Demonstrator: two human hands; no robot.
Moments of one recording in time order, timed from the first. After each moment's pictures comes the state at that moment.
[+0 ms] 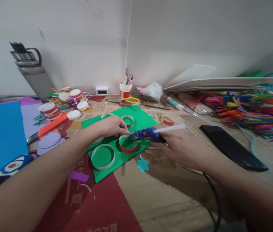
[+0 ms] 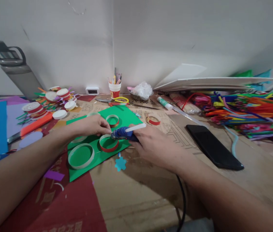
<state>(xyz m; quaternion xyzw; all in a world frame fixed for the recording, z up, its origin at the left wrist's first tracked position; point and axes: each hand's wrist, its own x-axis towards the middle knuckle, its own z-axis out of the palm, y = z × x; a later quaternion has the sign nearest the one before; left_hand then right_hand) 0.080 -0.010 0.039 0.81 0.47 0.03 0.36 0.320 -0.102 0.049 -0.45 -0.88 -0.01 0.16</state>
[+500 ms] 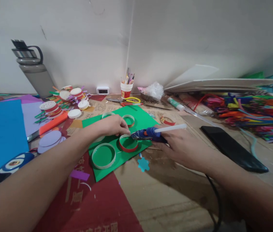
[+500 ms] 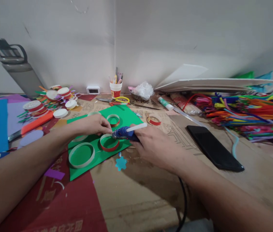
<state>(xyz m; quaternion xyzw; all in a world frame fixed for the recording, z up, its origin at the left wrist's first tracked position) 0.081 -0.012 0.041 0.80 0.47 0.03 0.36 0.319 -0.104 0.050 -0.44 -0.88 -0.02 0.16</state>
